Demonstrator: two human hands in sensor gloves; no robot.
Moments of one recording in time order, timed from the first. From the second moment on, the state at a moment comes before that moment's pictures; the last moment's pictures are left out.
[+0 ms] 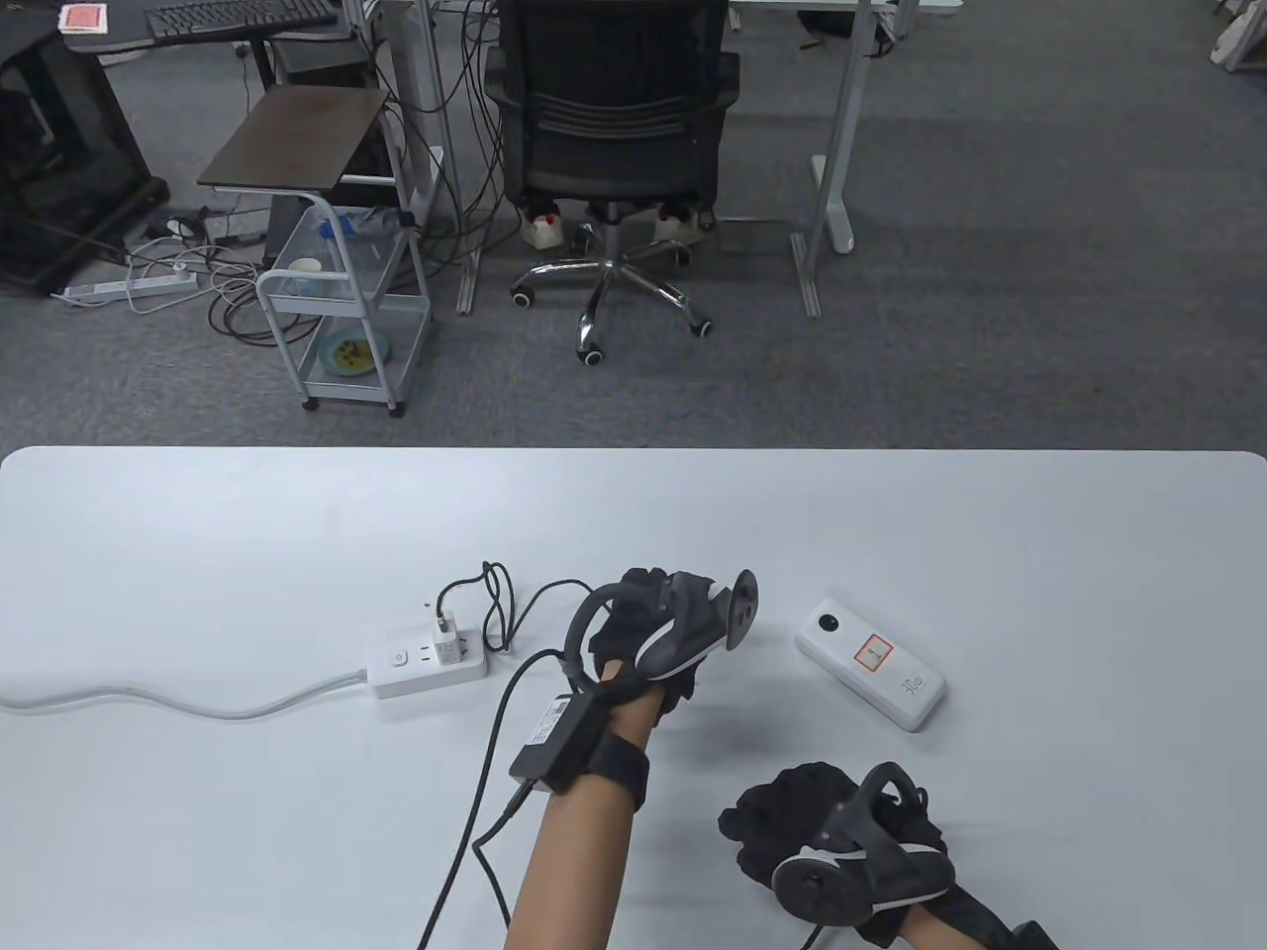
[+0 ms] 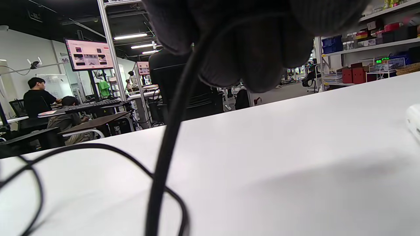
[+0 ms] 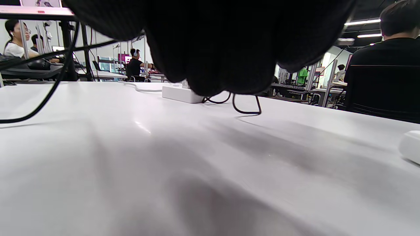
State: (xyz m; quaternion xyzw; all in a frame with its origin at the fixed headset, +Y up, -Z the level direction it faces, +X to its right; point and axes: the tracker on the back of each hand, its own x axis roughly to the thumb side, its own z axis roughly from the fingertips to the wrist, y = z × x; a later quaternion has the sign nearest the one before) left_hand 0.021 -0.676 -0.428 0.05 -0.08 -0.08 0.99; right_hand 0.140 -0.709 -0.247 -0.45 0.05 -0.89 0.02
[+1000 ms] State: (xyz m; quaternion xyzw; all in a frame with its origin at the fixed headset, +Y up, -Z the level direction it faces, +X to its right) left_hand 0.096 -0.719 -0.490 -0.03 -0.05 -0.12 0.99; right_hand 0.117 -0.724 -0.230 -0.50 0.02 -0.86 0.07
